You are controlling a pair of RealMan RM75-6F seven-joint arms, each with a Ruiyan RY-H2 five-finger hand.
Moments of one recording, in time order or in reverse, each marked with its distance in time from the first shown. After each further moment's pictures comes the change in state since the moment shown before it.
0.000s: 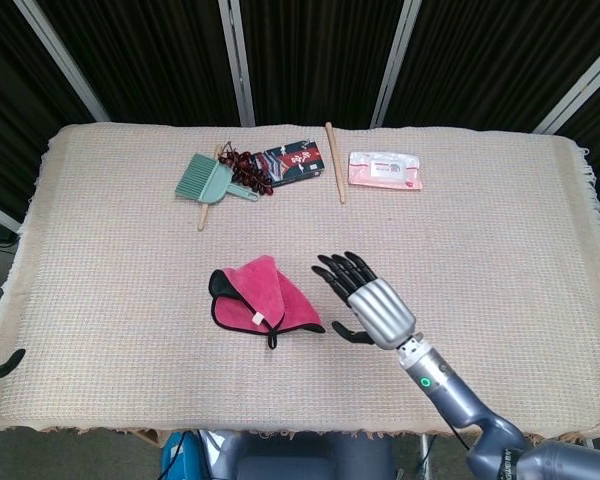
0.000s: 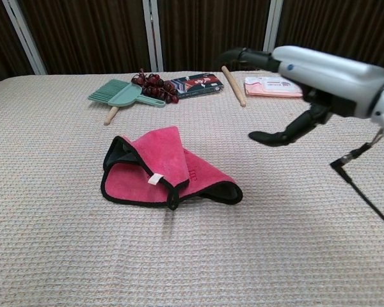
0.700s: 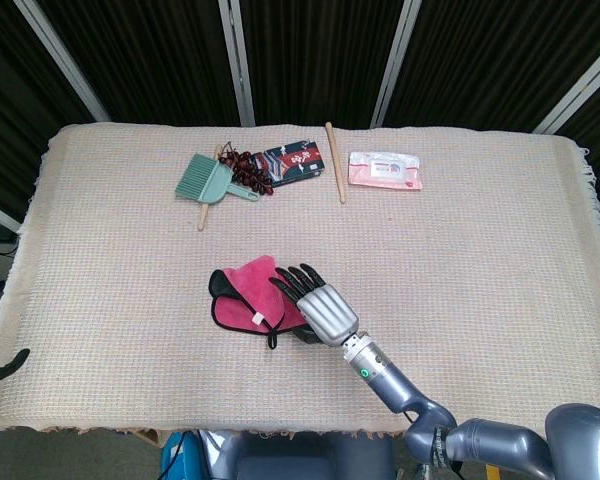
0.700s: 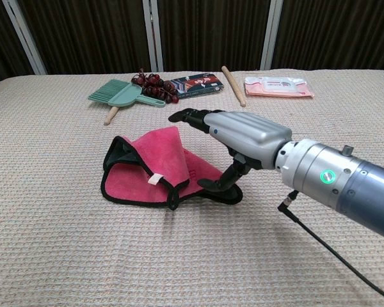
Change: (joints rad) left arm -0.010 -0.029 0.004 0.025 0.002 -0.011 0.025; right arm 0.123 -0.330 -0.012 0.312 0.121 -0.071 -0.094
